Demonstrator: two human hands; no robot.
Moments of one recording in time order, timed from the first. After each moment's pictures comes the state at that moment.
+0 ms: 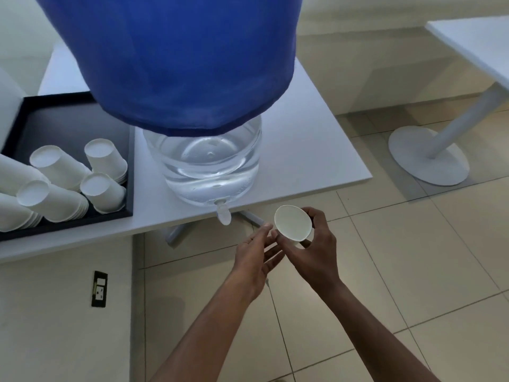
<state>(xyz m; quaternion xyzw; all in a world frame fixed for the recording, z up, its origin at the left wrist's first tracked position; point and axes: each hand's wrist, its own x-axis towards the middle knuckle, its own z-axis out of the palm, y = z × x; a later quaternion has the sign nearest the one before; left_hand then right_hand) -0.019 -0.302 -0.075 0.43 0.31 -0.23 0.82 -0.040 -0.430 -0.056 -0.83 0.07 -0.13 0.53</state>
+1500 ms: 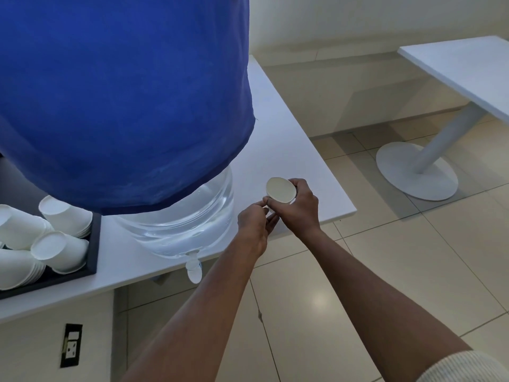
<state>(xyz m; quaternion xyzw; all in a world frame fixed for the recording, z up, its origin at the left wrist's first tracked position) 0.144 -0.375 -0.044 0.44 0.33 -0.18 0.81 0.141 -0.482 -0.046 -0.86 0.14 -0.11 0.48</state>
